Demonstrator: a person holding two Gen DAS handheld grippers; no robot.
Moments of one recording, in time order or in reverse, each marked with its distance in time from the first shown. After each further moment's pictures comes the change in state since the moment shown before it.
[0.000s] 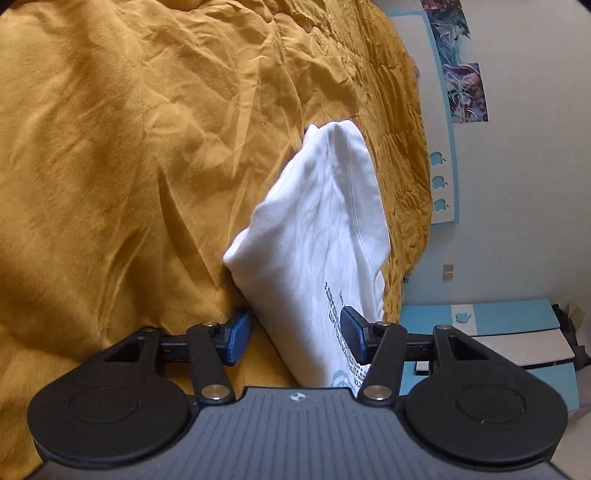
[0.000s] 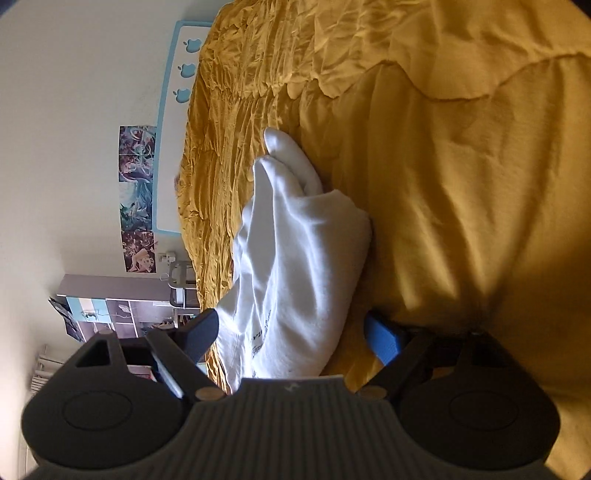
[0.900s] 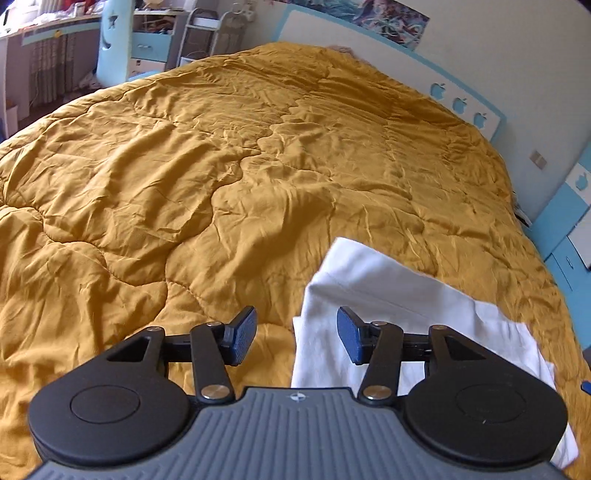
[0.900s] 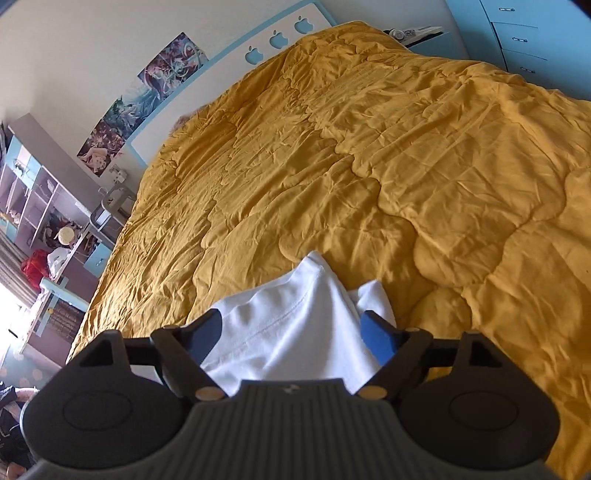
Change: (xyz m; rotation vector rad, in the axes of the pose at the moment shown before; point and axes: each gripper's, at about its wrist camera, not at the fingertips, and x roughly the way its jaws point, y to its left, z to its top) left arm 0.008 -0.156 0.054 0.852 -0.154 0.449; right arm 0.072 0.158 0.082 -0.692 -0.039 -0.270
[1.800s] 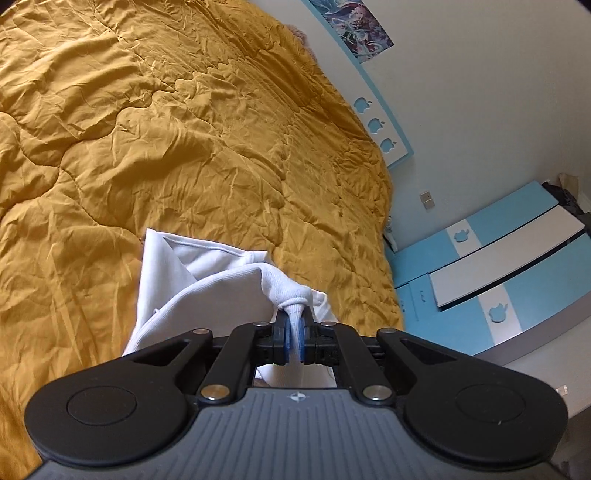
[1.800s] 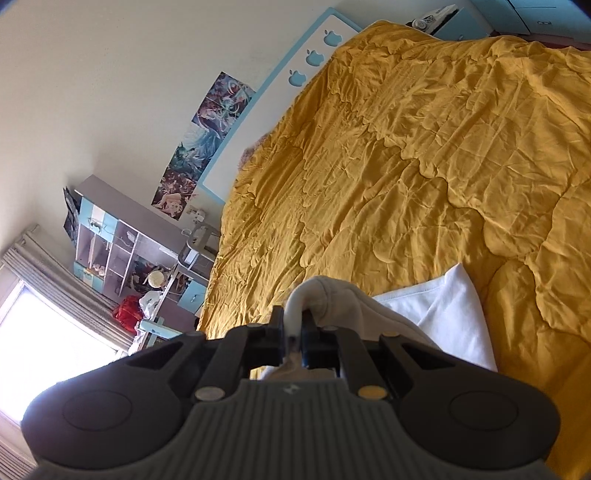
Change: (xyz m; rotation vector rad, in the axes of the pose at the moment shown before) left arm -0.029 -0.013 -0.008 -0.331 0.093 -0.433; right arm -0.050 0.022 0.011 0.195 -0.039 0.268
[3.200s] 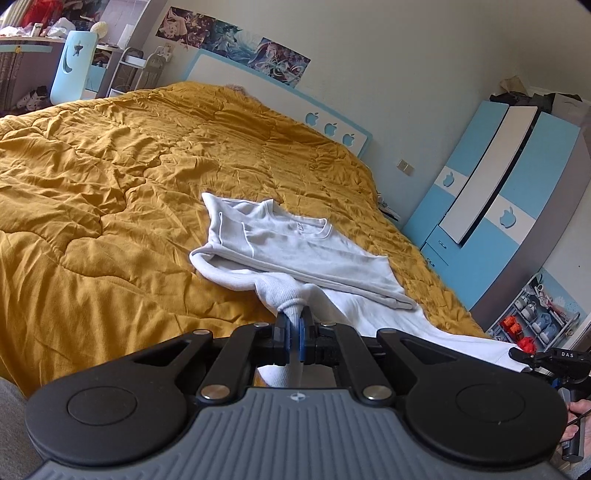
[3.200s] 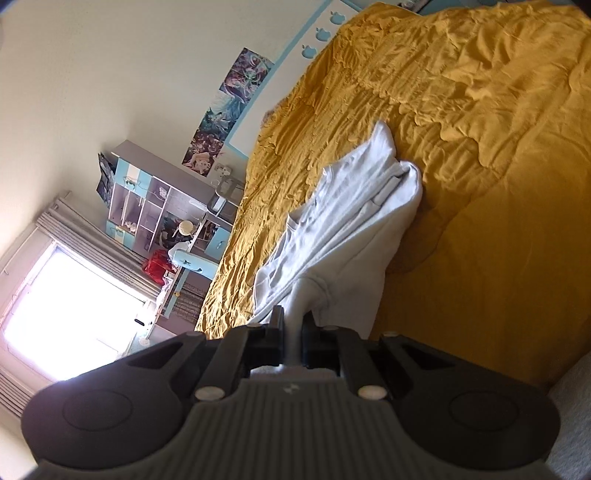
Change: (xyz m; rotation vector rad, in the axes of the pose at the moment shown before) left arm -0.209 0.003 -0.250 0.439 -0.186 0.076; right arm -0.295 -0.043 -0.244 -0.037 0.072 0.089
